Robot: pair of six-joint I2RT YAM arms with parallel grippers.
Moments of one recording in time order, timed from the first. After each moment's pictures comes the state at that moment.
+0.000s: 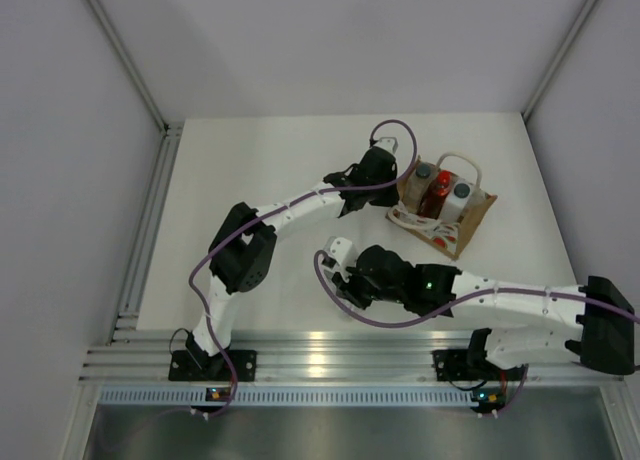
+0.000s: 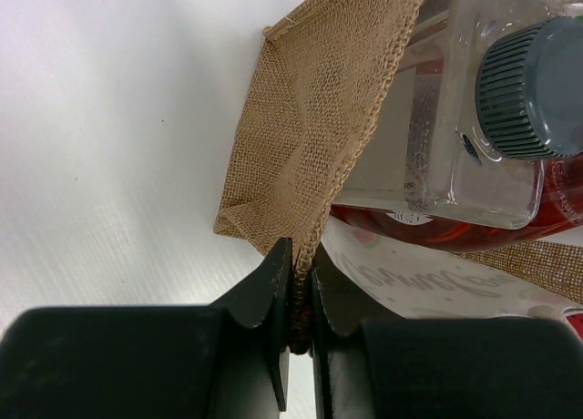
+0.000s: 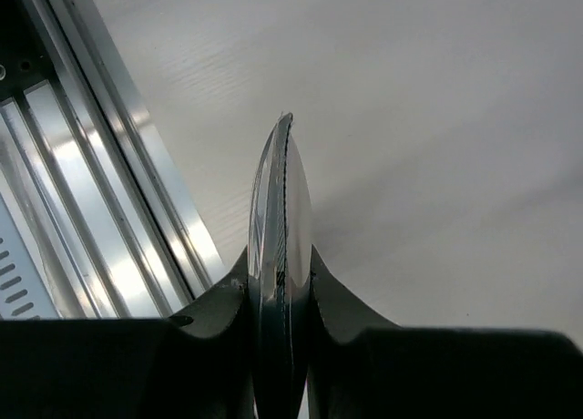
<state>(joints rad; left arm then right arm) -0.82 2.14 1.76 -0.25 -0.06 -0.58 1.20 1.16 0.78 -0.28 0.08 0.05</state>
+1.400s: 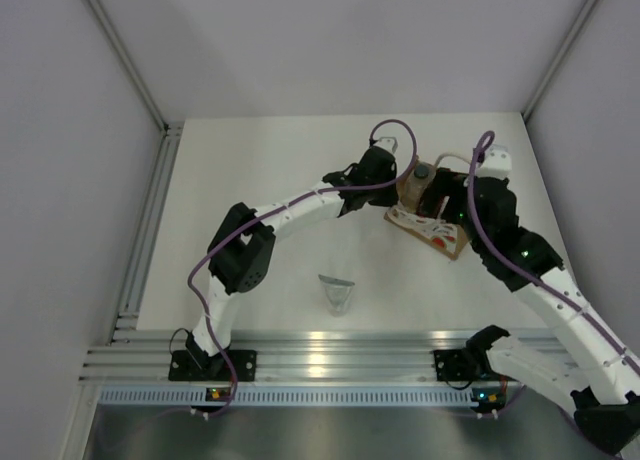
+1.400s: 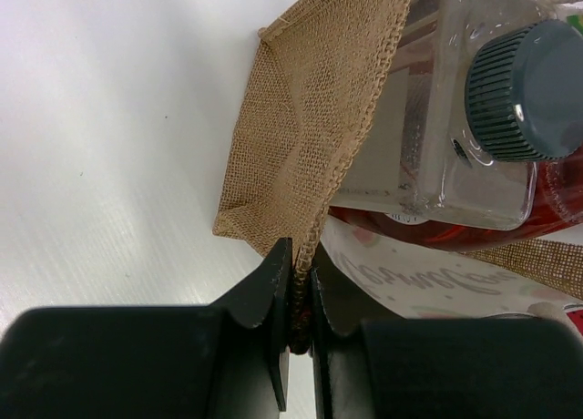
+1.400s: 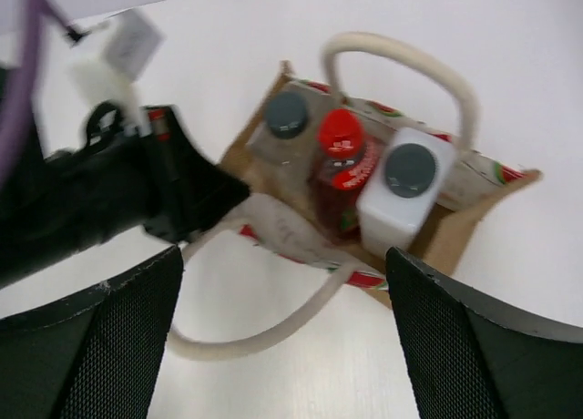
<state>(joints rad) -0.82 2.13 1.76 -0.27 -0.06 -0.57 0.59 0.87 1.00 -0.49 0.44 0.36</state>
